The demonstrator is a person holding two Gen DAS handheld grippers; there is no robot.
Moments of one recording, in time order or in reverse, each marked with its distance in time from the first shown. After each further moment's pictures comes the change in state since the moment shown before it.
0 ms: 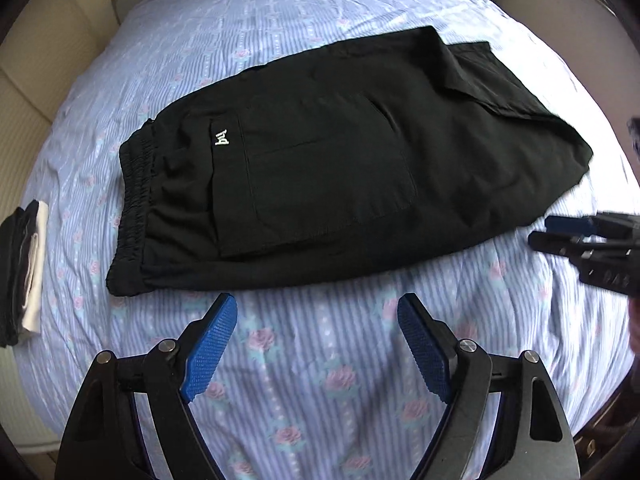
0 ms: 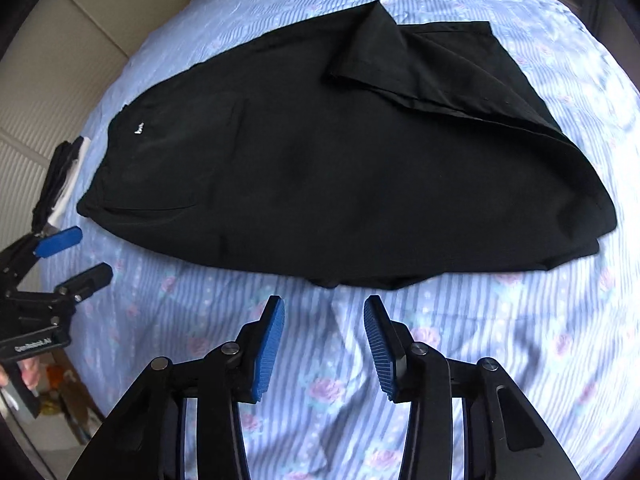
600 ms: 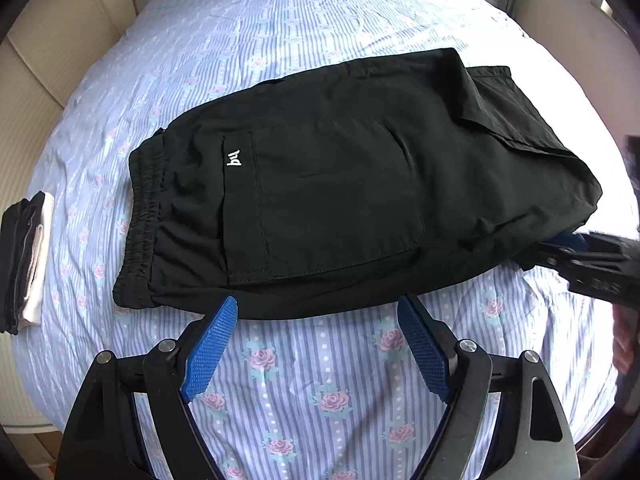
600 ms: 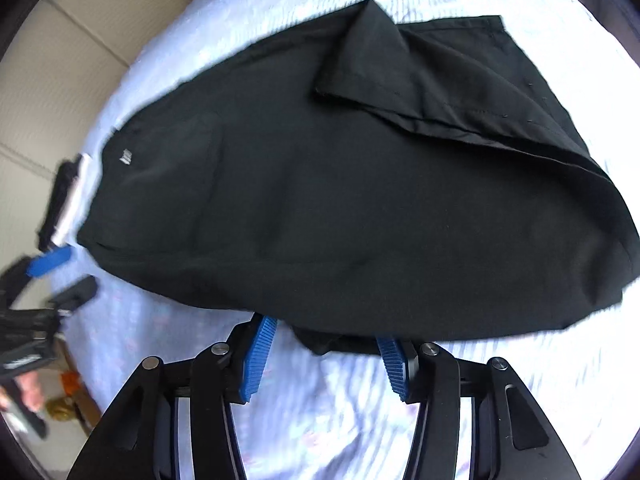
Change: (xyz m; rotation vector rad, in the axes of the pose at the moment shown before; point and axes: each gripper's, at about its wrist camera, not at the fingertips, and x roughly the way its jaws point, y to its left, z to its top) left arm -0.002 0.011 0.021 -0.065 -0.002 0.013; right arm 0.005 -0.015 0.024 0.058 -0.017 0.074
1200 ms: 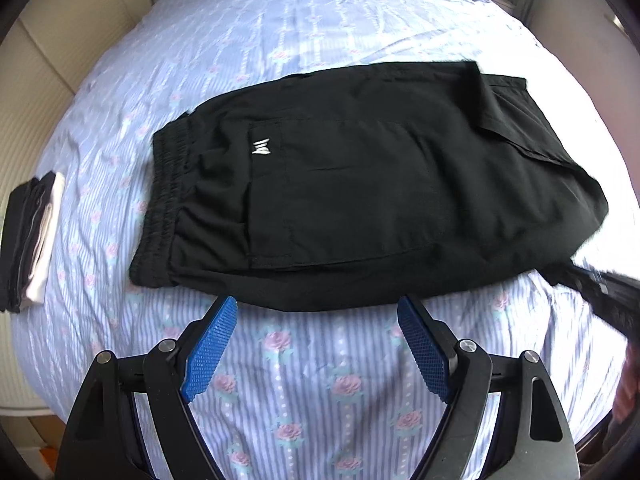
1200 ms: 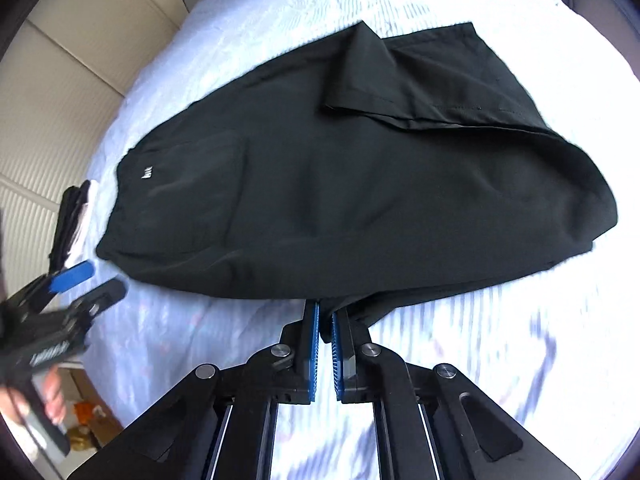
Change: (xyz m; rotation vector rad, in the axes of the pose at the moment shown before) left arm -0.007 0.017 -0.011 -0.055 0.018 0.017; right arm -0.025 0.026 -0.032 0.074 -0.049 -0.018
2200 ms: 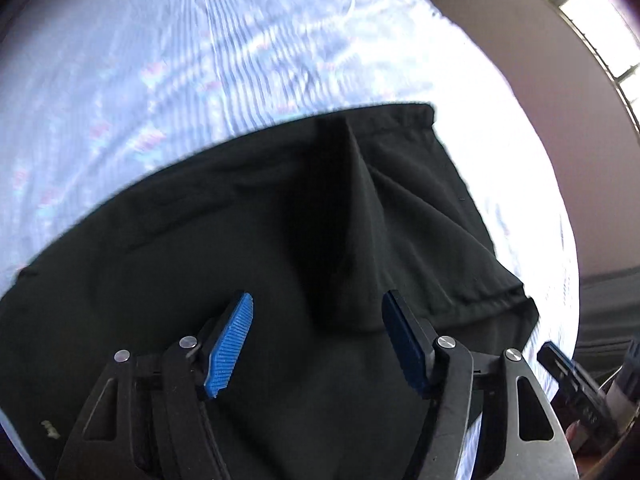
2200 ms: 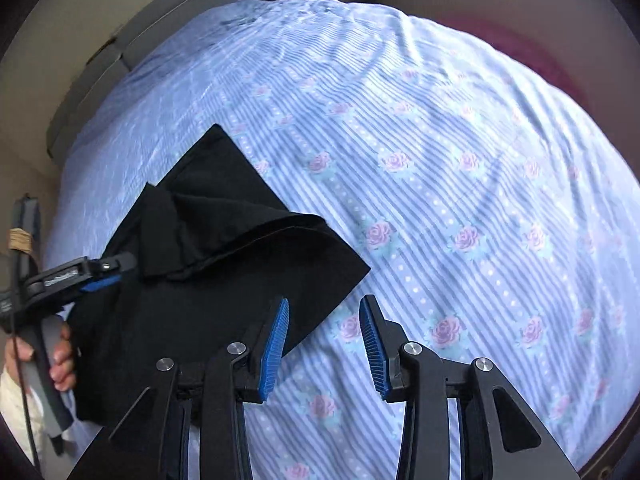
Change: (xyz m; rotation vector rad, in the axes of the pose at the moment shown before) left arm 0.096 -0.151 0.168 0.229 0.133 -0.421; right arm -0.067 -0.128 -0.009 0.544 -0.283 -0.249
